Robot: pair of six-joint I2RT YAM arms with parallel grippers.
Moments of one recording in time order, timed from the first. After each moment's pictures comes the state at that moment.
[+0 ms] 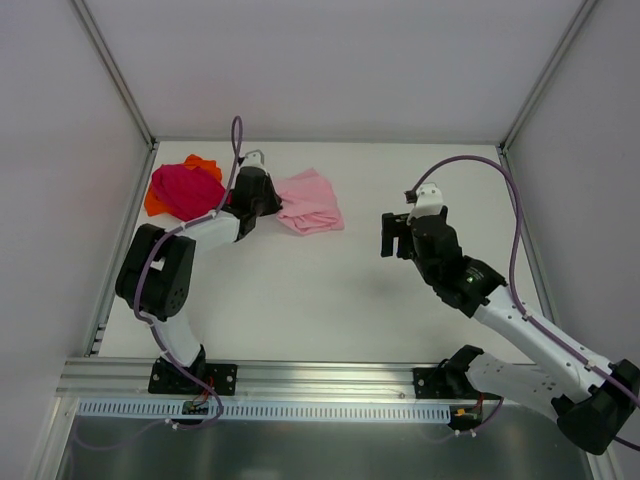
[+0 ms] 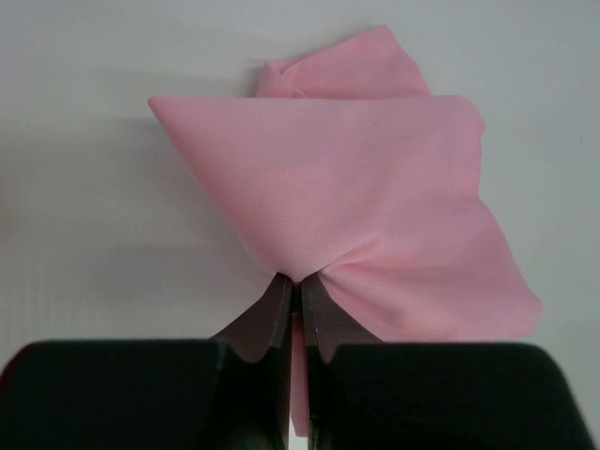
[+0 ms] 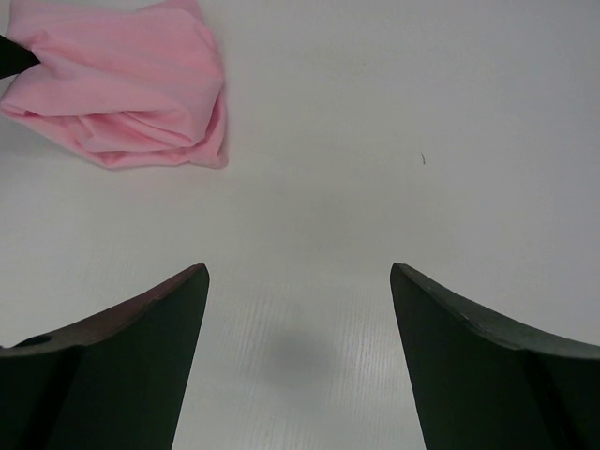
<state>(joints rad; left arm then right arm) -0.38 1.76 1.01 0.19 -0.10 -0.50 0.73 0.95 0.85 -0.36 0.48 0.23</state>
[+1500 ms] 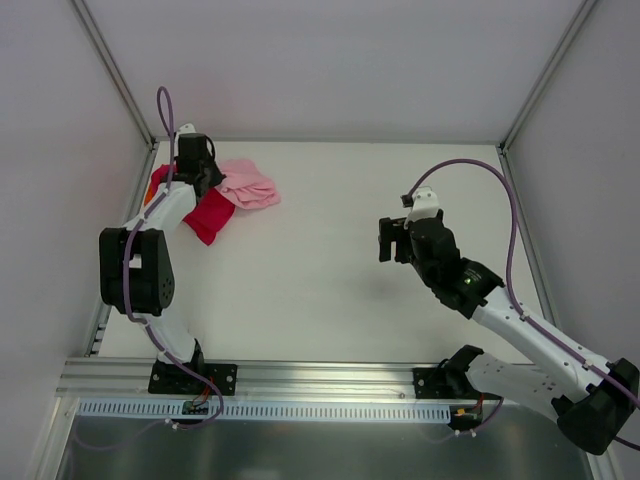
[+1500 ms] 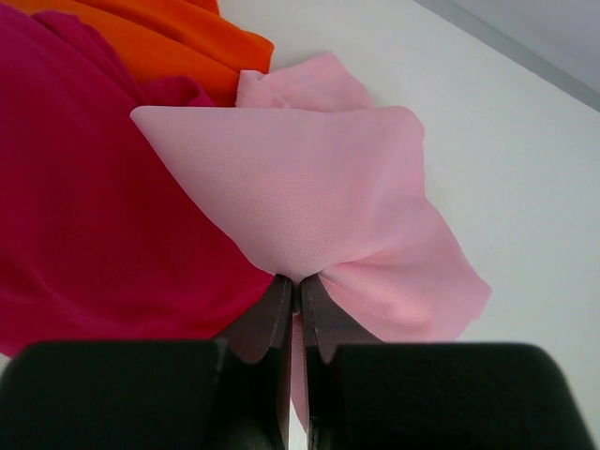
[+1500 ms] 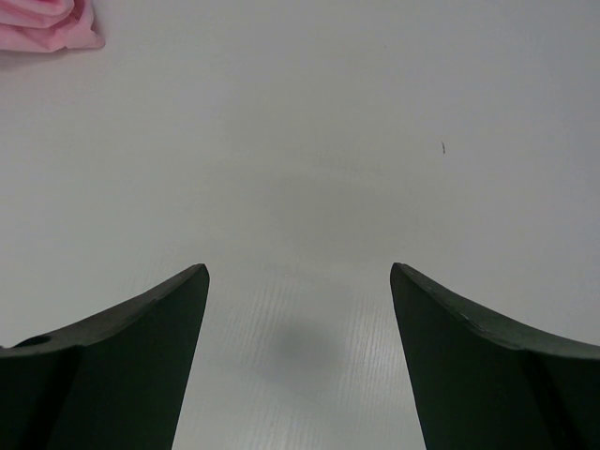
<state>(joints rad) -0.05 1.75 1.30 -0.19 -0.17 -0.45 0.73 0.95 0.82 -0.35 0.44 0.23</state>
